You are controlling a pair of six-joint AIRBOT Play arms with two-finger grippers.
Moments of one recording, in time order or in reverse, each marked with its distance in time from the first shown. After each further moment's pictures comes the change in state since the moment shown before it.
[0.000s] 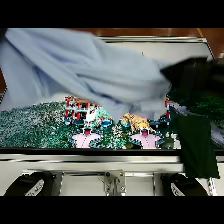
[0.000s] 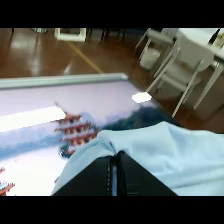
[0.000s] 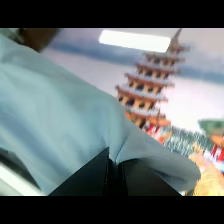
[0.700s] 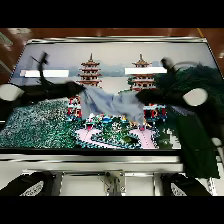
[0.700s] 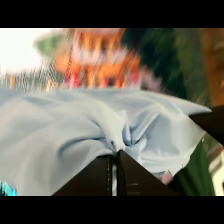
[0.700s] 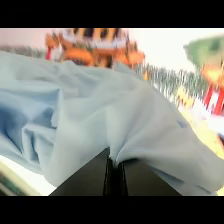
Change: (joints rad) left arm -0.088 -0.257 -0.443 -0.249 0.219 0.100; right arm -0.002 -0.169 -0.491 0.137 -0.502 -0.296
